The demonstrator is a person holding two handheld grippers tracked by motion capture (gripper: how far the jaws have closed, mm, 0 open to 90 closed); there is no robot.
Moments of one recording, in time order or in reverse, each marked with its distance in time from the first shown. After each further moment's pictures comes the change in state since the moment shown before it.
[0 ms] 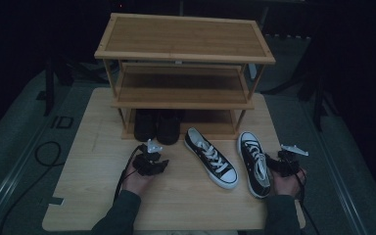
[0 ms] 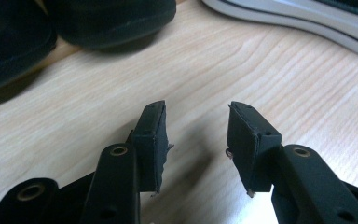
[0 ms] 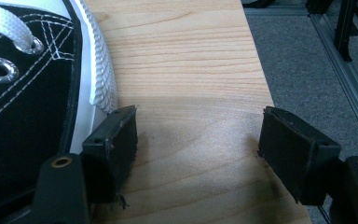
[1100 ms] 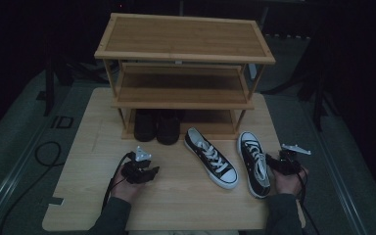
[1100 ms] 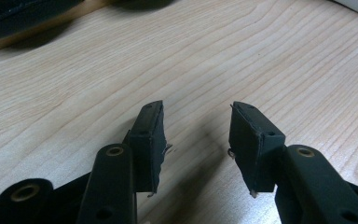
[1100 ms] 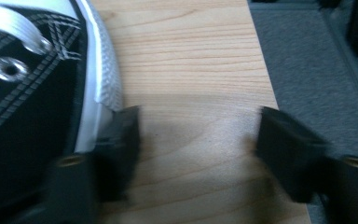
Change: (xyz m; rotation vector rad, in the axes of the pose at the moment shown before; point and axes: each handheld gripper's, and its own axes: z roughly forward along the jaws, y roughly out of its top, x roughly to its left) left arm 0.010 -0.029 -0.019 0.002 0.019 -0.019; right arm -0.004 0.004 -0.004 0.024 0.051 0.006
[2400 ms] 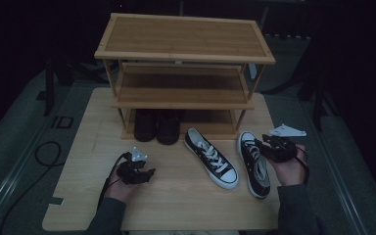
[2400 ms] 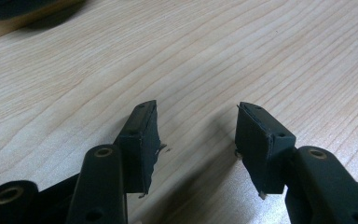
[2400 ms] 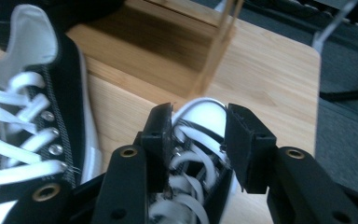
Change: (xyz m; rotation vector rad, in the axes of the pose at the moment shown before) left arm 0.010 -0.006 -0.004 0.038 0.001 0.019; right arm 0.072 0.070 -0.089 -0.112 0.235 -0.431
